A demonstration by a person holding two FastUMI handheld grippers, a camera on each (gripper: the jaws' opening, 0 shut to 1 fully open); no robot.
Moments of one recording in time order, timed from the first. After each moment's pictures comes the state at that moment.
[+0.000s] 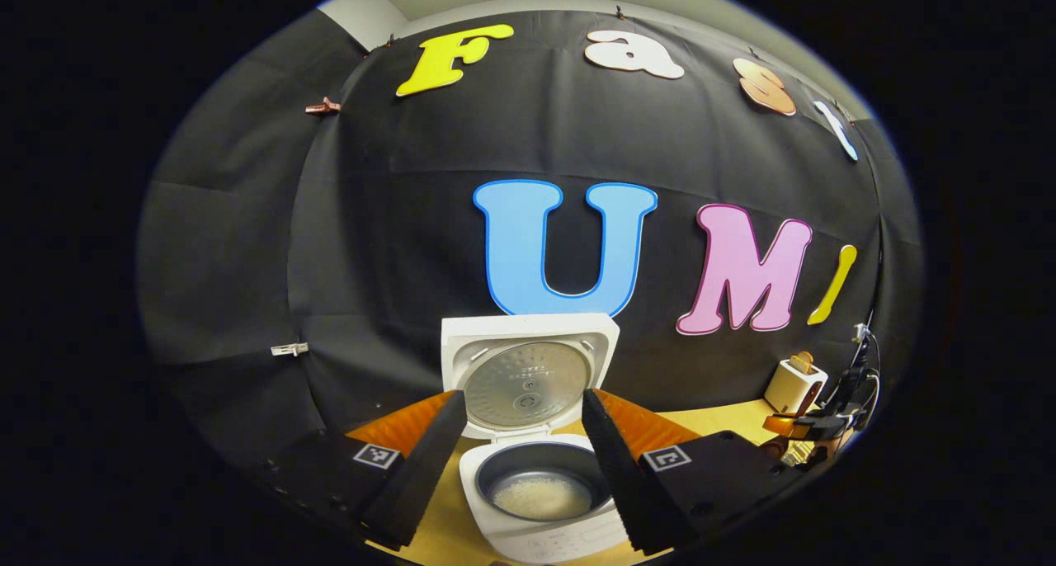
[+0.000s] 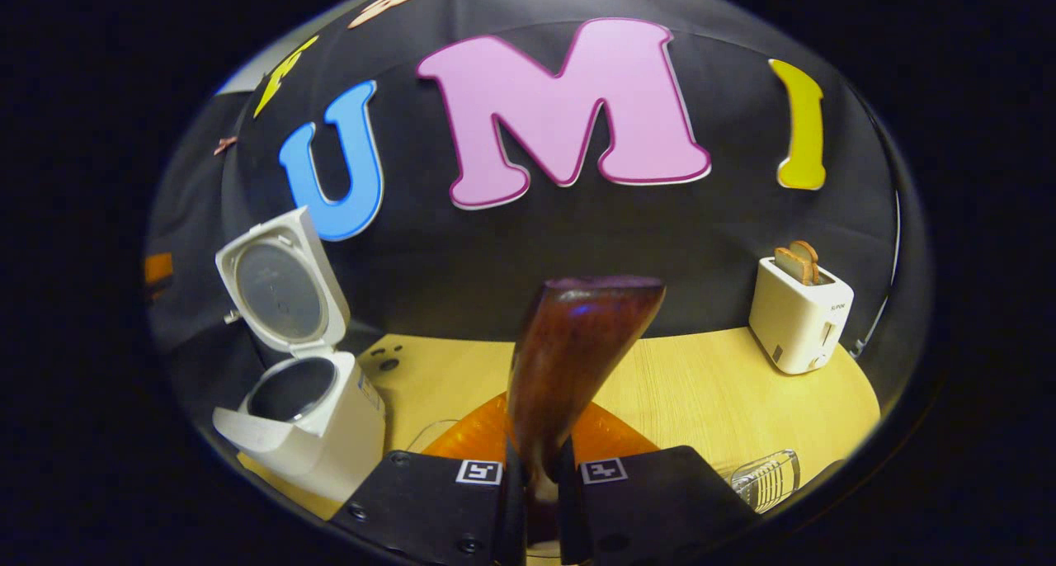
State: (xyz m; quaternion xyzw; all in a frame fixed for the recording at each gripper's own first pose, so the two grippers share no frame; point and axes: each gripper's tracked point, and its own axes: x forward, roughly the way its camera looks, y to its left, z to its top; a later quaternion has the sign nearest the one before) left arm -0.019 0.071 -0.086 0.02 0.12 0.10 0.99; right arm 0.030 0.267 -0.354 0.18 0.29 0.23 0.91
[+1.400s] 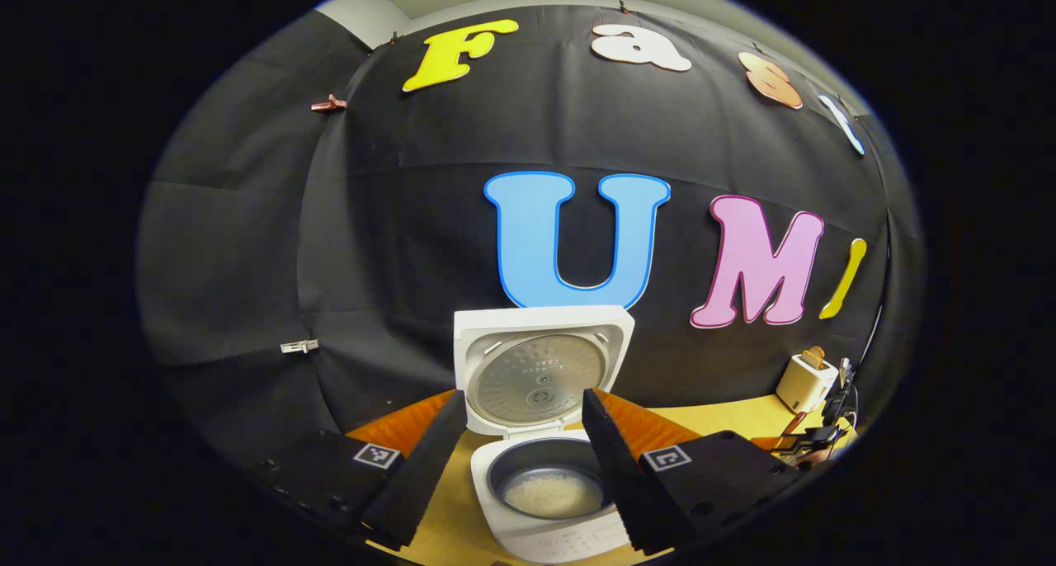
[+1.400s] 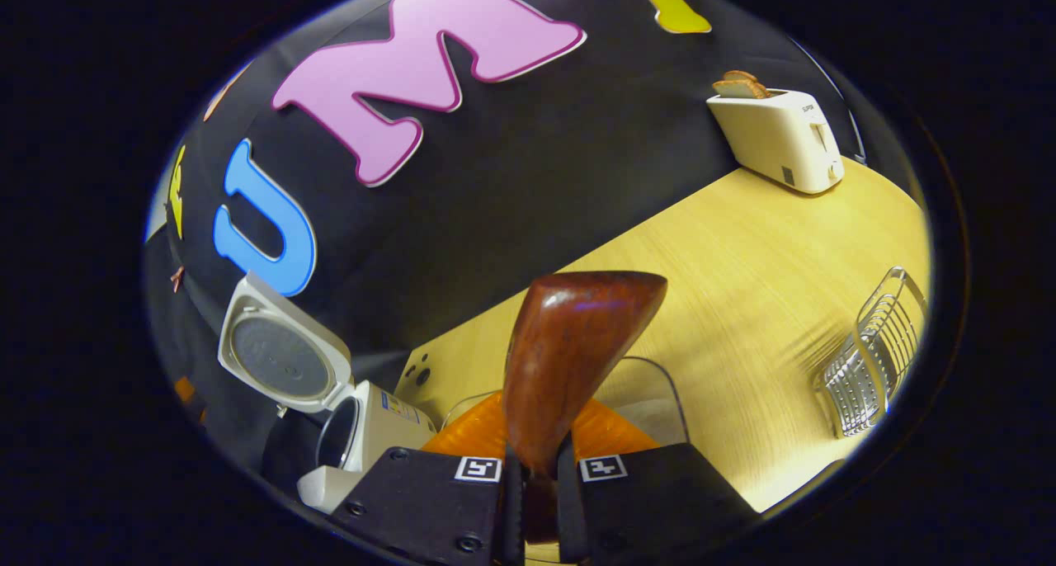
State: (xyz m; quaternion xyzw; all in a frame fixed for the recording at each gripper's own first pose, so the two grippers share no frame) left arm -0.020 0.075 -0.091 0.02 0.12 0.11 0.99; right arm 0.008 0.289 -0.403 0.43 0.40 0.14 0.80
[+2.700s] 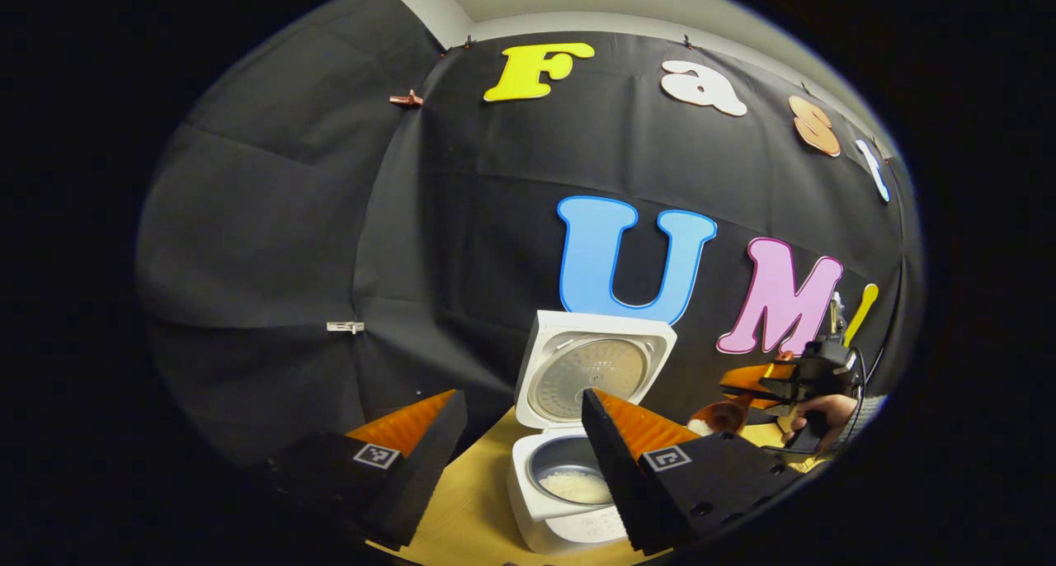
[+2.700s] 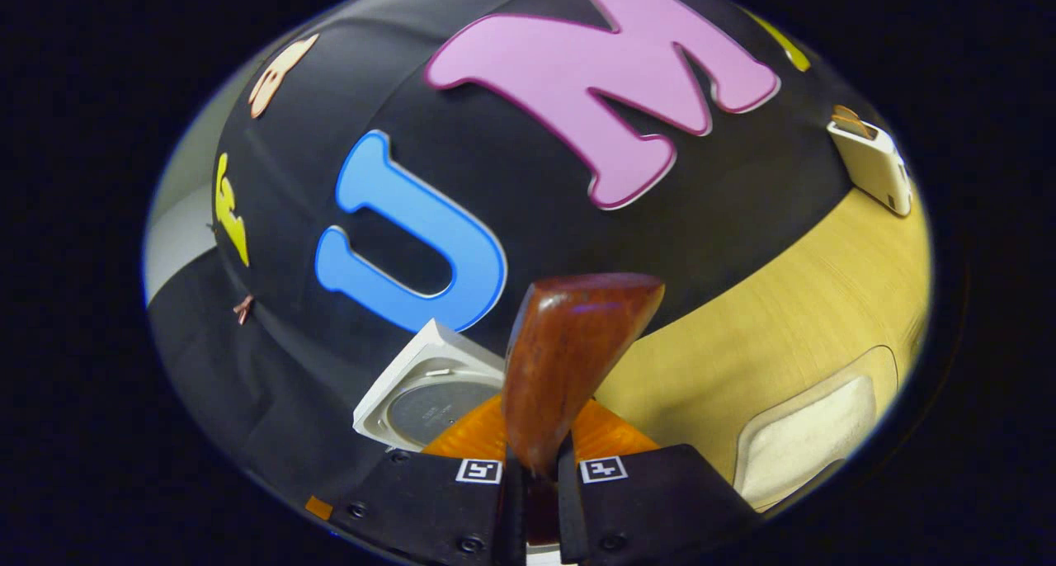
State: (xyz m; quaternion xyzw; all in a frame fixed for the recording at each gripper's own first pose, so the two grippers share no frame) left arm -0.098 0.141 -0.080 -0.04 0.08 0.18 0.98; right arm 0.050 0.457 -0.158 0.49 0.33 0.26 0.76
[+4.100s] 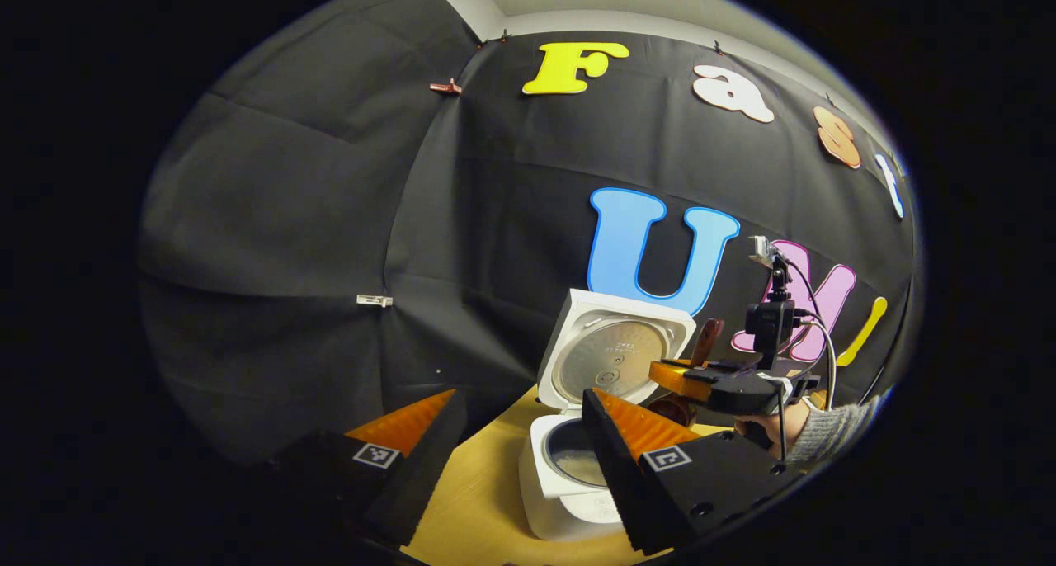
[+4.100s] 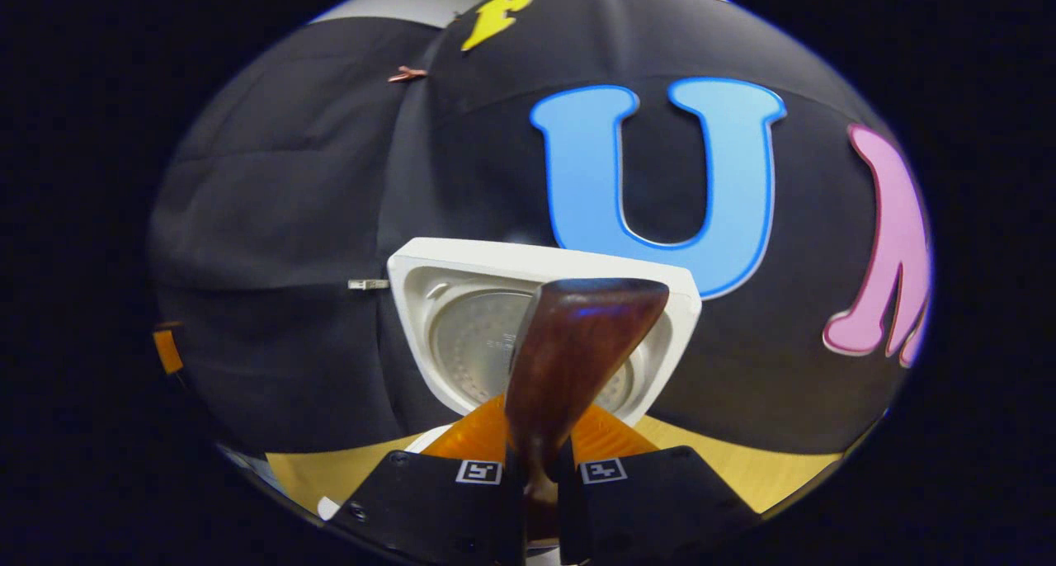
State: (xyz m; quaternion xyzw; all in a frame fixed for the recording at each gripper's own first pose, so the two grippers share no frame) left arm -0.133 0.153 -0.103 -0.07 0.10 0.21 0.97; right arm -0.003 0.585 -0.110 0.09 0.13 0.49 0.86
